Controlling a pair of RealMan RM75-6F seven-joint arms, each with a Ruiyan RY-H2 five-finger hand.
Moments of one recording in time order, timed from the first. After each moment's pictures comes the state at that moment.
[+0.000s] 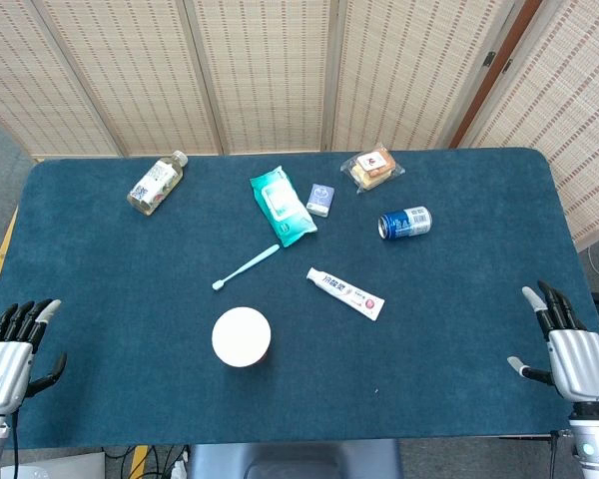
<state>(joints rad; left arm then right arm) -0.09 -1.14 -0.03 -1.59 1.52 1.49 0.06 0.05 -1.16 0.05 -1.59 -1.47 1.49 -0.06</state>
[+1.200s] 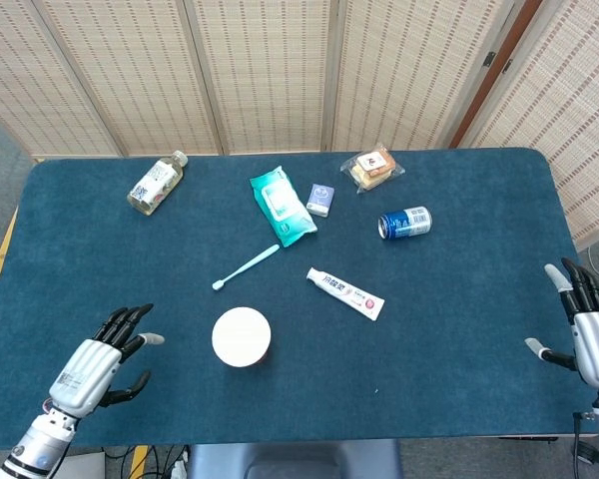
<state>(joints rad) -0.24 -1.06 0.03 -1.92 1.70 1.28 0.05 0.06 -1.05 0.11 -1.66 -1.48 1.51 -0.03</state>
